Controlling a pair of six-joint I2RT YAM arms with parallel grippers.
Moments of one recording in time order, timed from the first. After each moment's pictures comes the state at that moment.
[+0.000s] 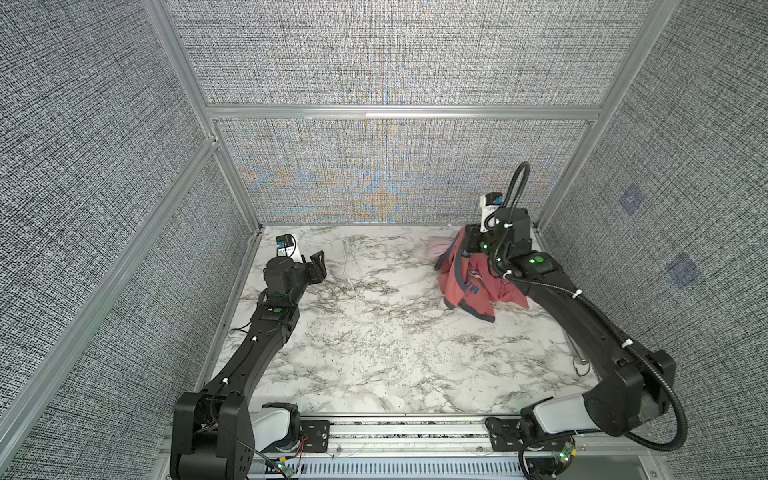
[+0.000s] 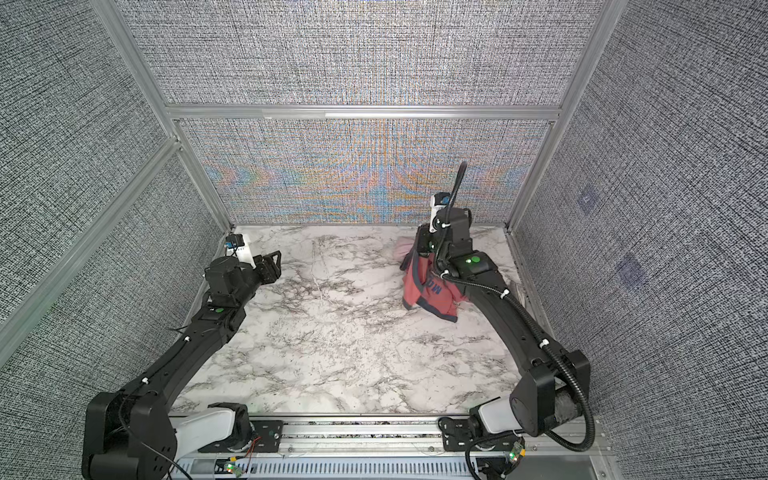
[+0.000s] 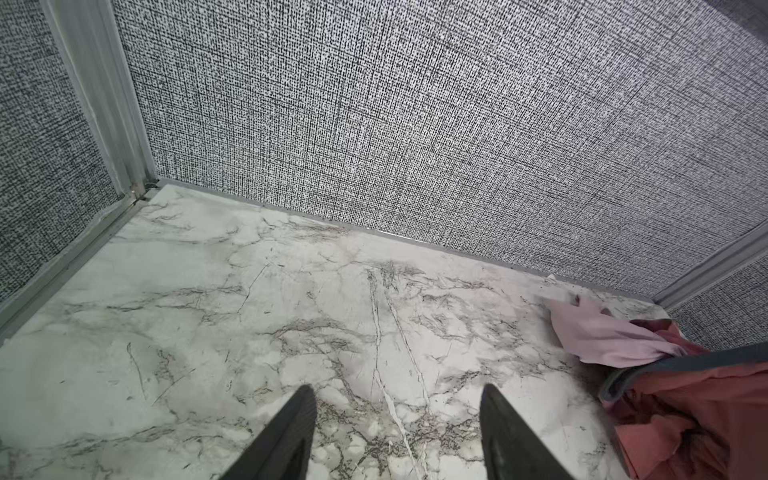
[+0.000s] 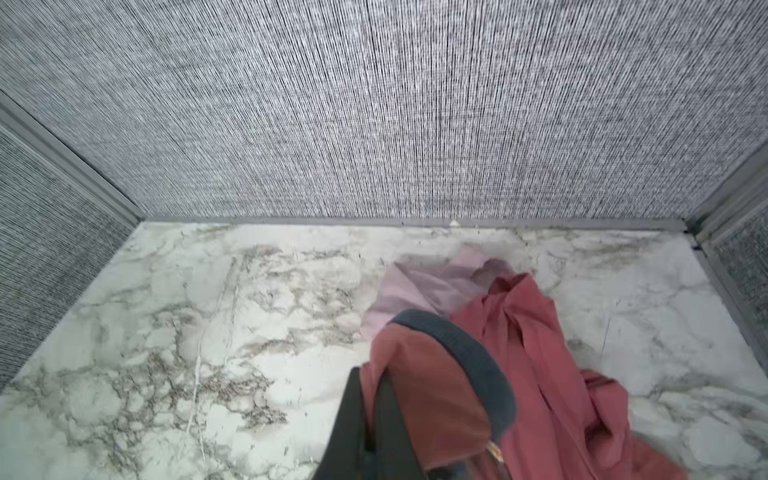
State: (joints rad) left arm -0.13 1.20 0.74 0.19 0.08 -0.33; right arm 0.33 1.43 1.39 -0.32 0.08 0.24
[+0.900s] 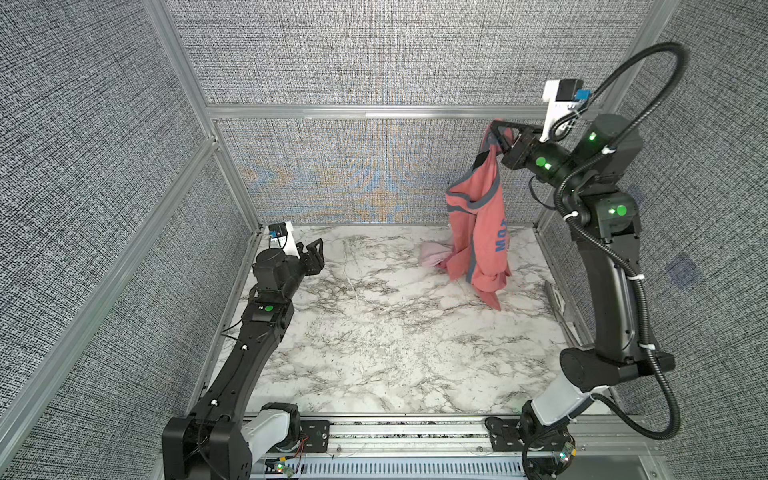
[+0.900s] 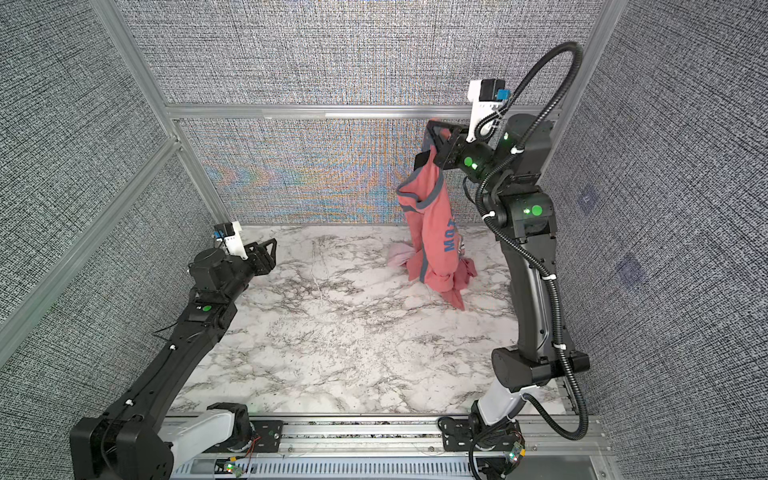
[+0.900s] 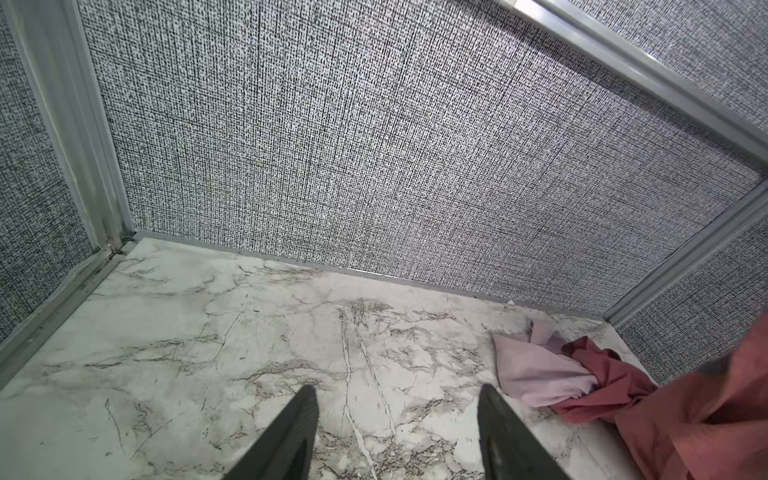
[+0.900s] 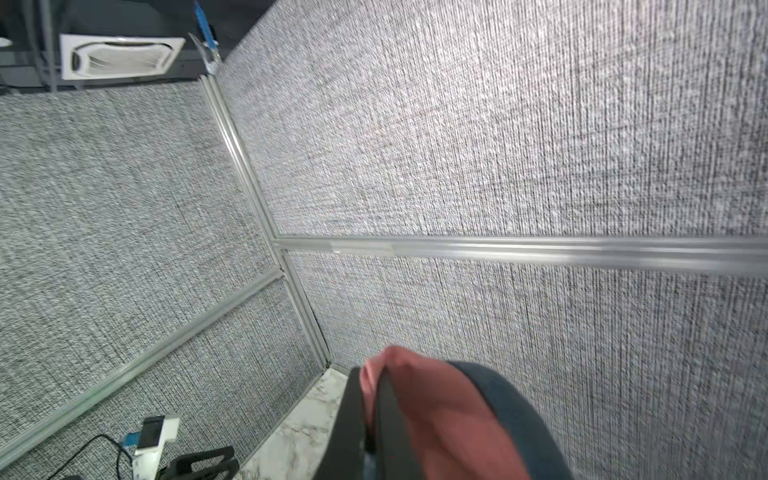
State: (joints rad) left arm -0.13 1.11 0.85 0.10 0.13 -0.34; right arm 0.20 1.69 2.41 -0.52 -0.42 0.35
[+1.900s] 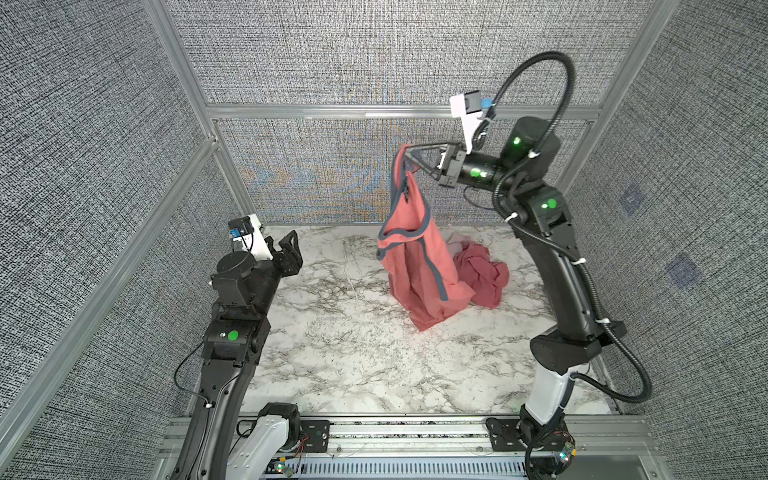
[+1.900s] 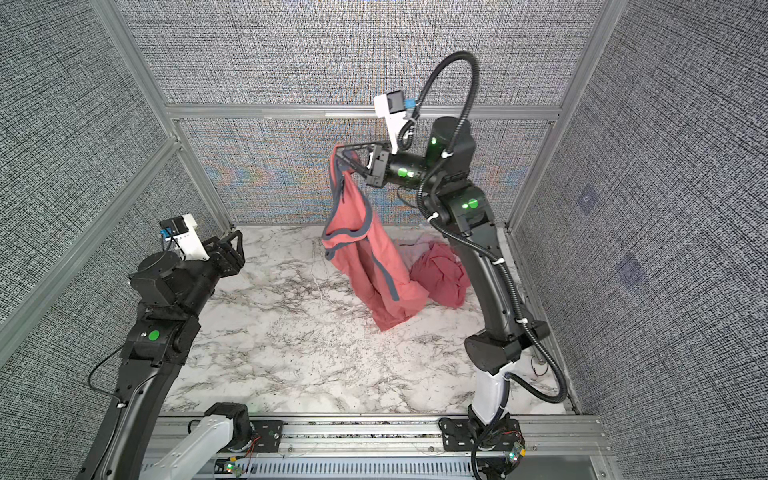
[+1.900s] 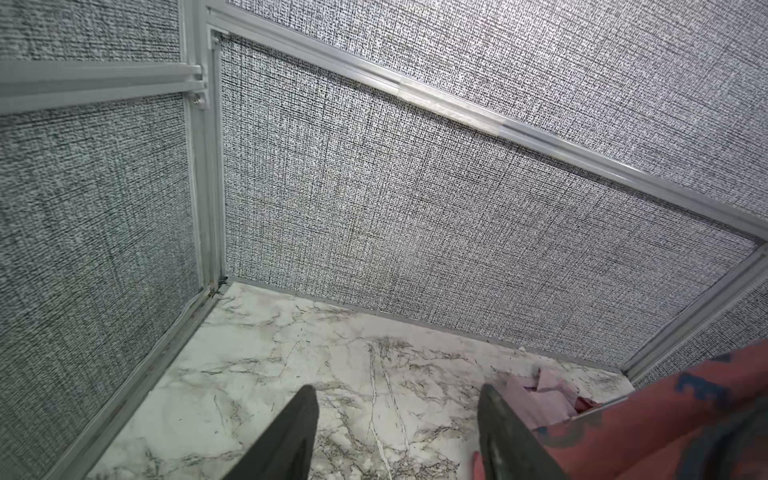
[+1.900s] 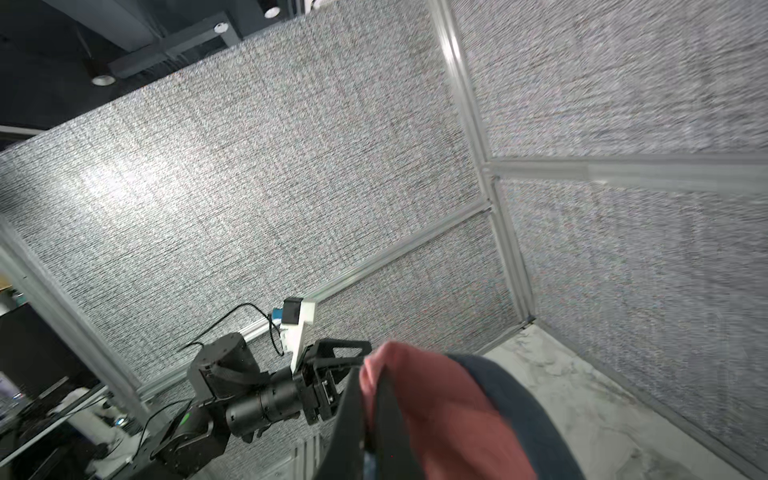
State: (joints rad) left arm -0.13 0.85 1.10 -0.33 -0.03 -0.32; right arm 0.54 1.90 2.53 -0.44 -0.76 0.54
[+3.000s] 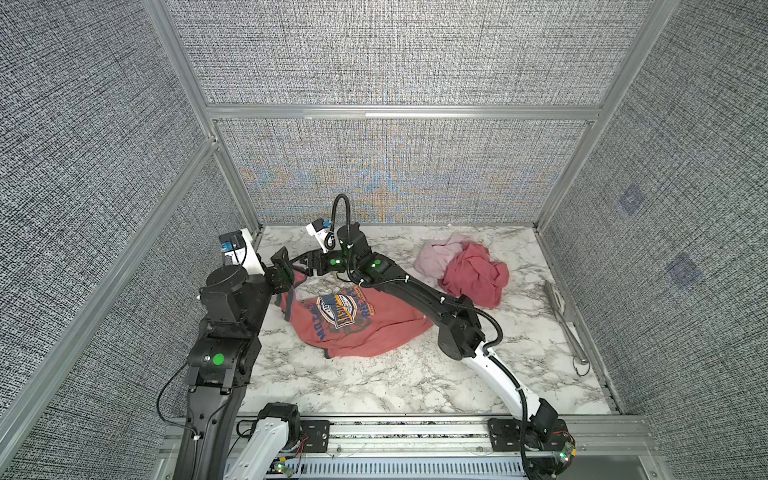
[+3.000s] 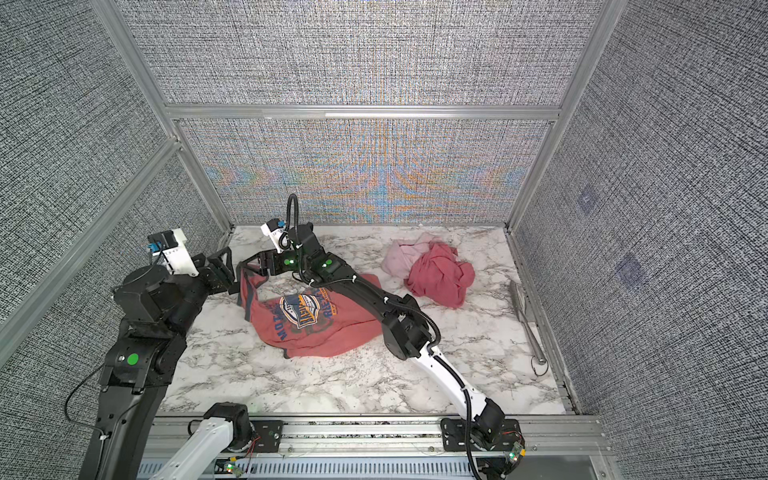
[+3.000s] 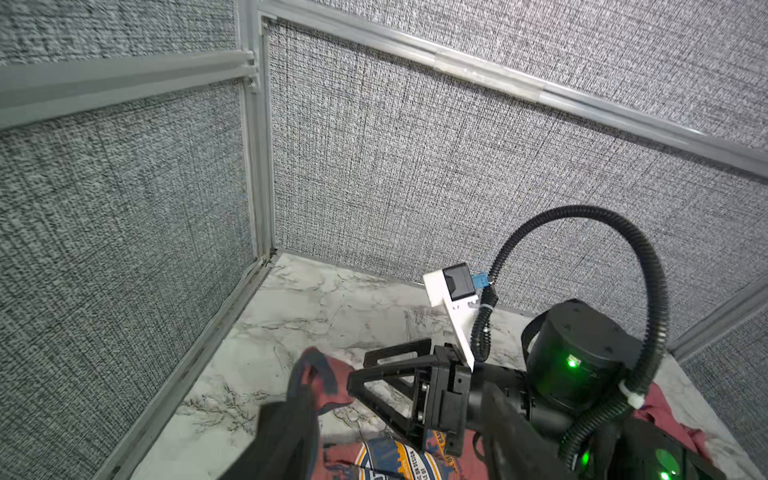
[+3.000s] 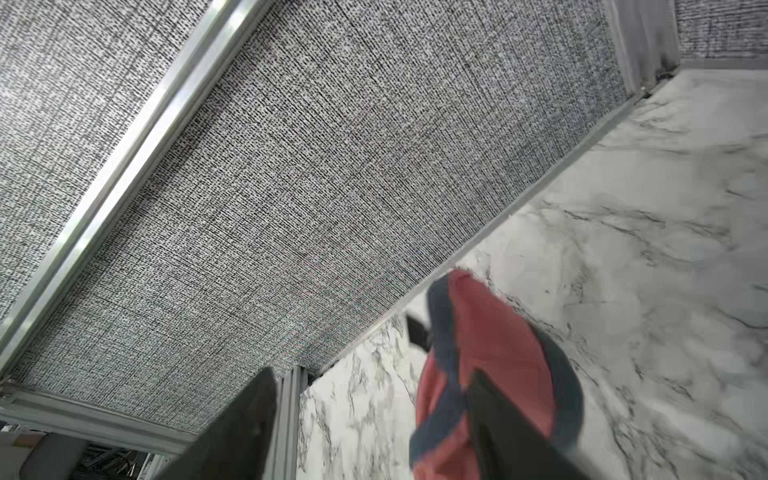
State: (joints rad) left arm -0.13 0.80 1.13 -0.53 -0.08 -0.27; right arm 0.86 2.60 2.50 -0.07 -0.58 0.63
